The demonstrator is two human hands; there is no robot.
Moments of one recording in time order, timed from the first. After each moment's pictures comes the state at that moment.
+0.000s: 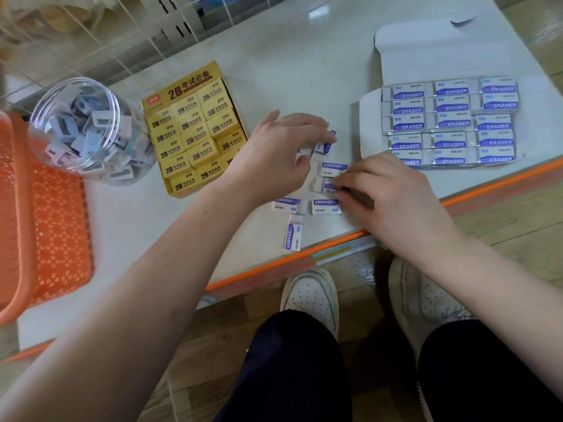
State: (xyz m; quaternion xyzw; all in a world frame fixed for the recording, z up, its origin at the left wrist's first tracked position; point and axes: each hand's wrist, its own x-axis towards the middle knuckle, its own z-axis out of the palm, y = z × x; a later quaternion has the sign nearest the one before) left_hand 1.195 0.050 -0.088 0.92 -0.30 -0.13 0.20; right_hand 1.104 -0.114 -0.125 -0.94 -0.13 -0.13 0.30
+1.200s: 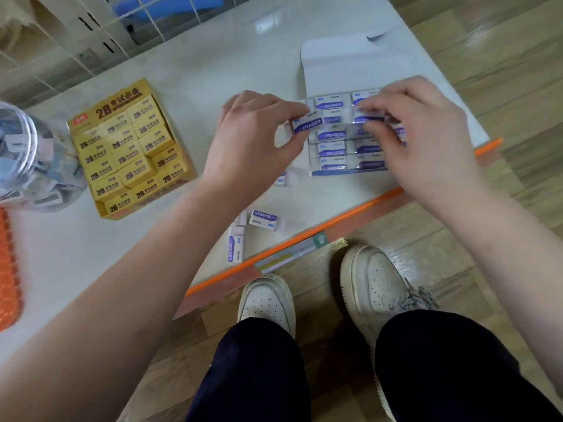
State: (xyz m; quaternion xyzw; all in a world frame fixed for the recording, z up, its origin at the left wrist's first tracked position) left_hand 1.190 -0.013 -0.081 0.91 -0.30 0.04 0.28; right_hand 1.122 -0.207 -0.090 -0.95 0.00 -0.15 0.27
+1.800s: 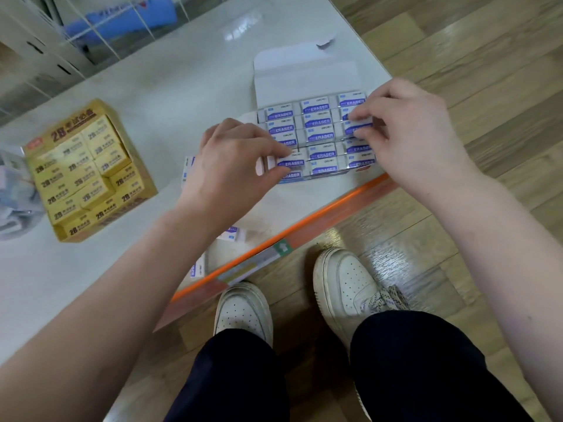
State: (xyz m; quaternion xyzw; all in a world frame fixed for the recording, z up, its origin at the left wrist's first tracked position) left_hand 1.174 -0.033 -0.084 0.92 -0.33 -0.02 0.23; right_hand 1.119 -0.250 -0.088 -0.97 0.04 -0.08 0.23
